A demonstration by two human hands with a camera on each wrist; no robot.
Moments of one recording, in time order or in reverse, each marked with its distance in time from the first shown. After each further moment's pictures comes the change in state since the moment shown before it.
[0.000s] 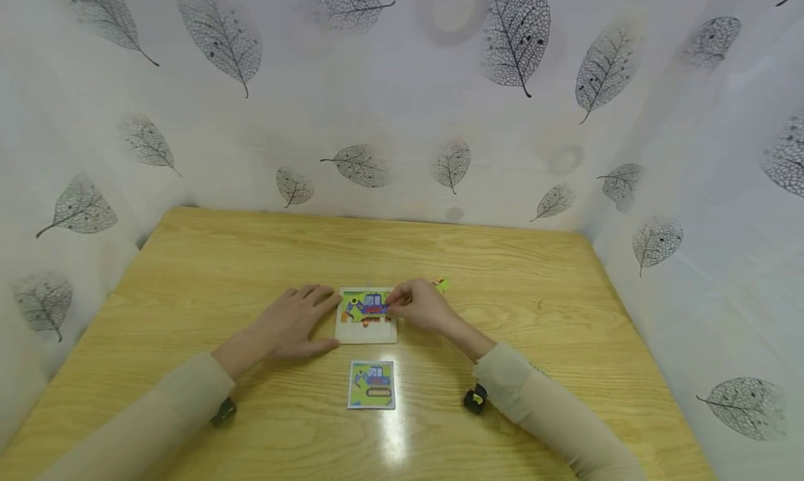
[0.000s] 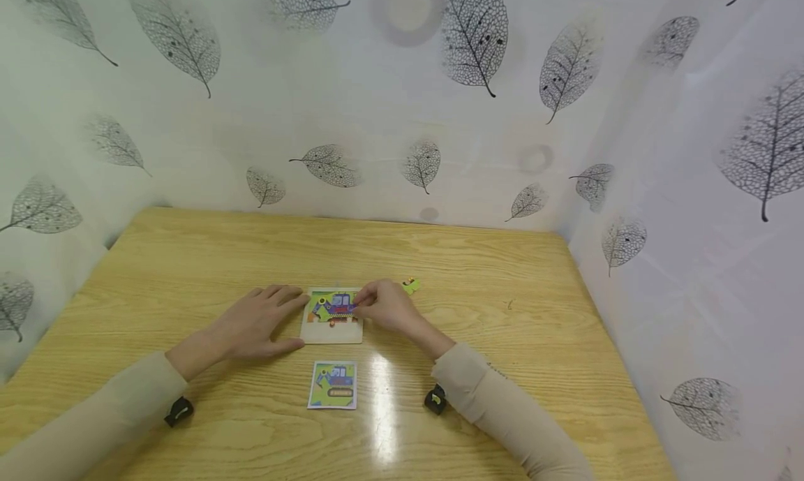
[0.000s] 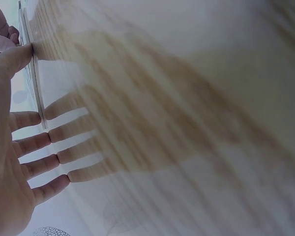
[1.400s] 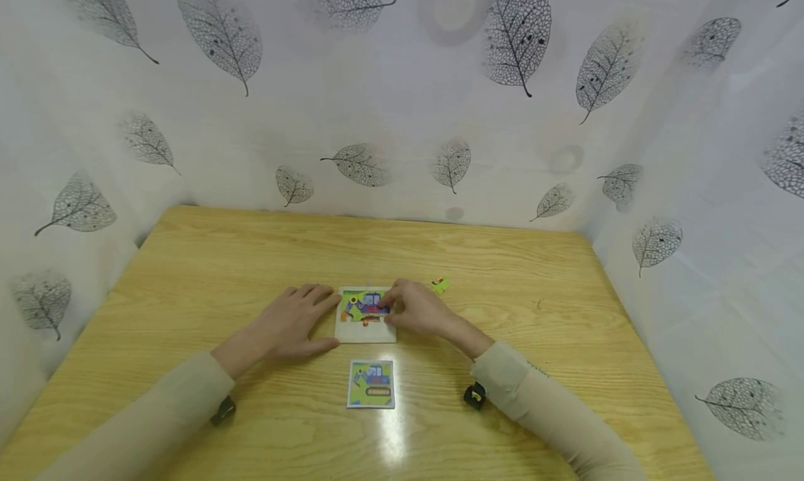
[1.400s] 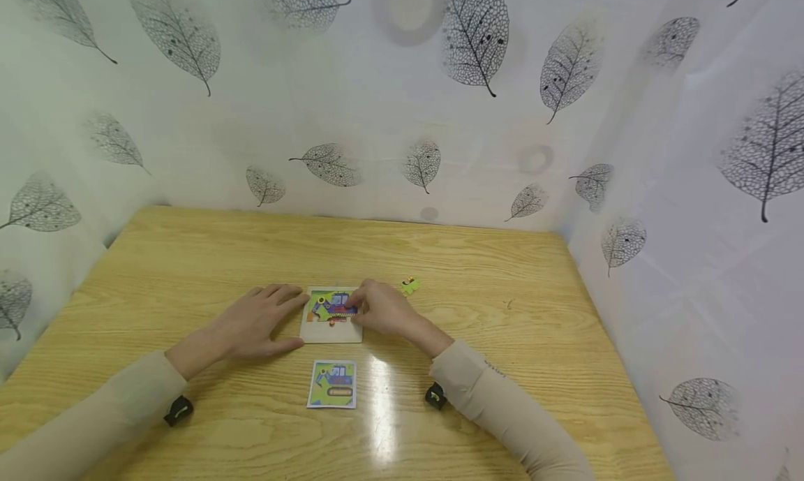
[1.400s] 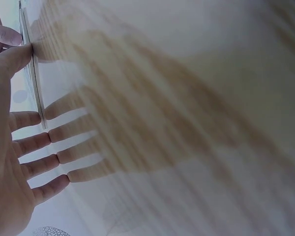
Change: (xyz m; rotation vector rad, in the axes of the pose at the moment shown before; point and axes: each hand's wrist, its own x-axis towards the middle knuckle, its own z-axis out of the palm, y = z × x) left_hand 0.000 -0.001 0.002 0.000 0.011 0.003; right_hand 0.002 -0.005 0.001 -0.316 -0.090 -0.165
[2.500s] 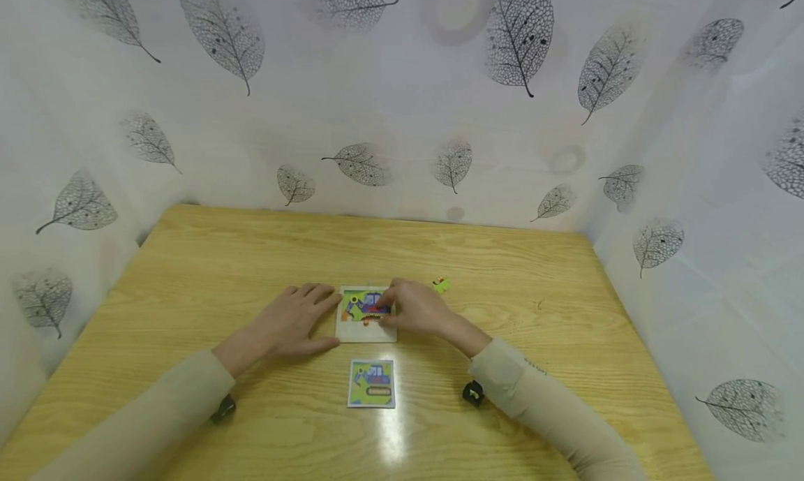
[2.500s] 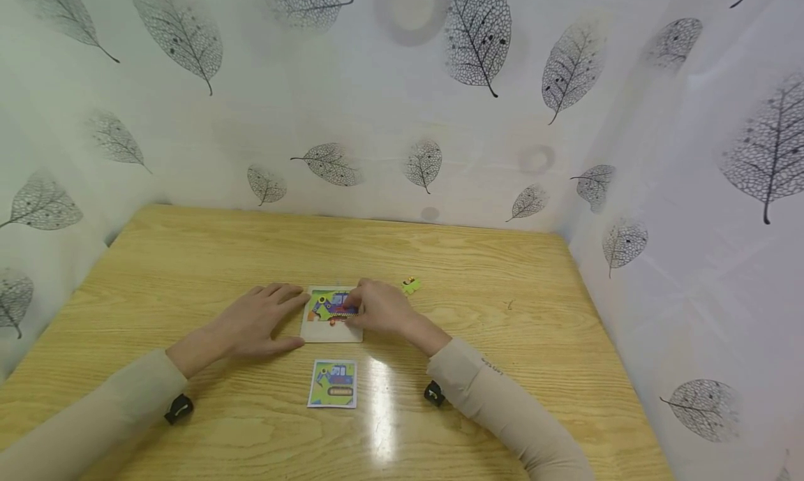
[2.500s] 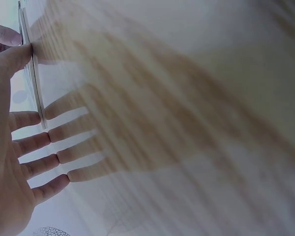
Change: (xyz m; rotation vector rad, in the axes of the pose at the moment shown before) left_hand 0.001 -0.002 0.001 -0.007 -0.017 -0.002; right_hand 0.006 -0.008 0.000 -0.215 0.000 -0.054
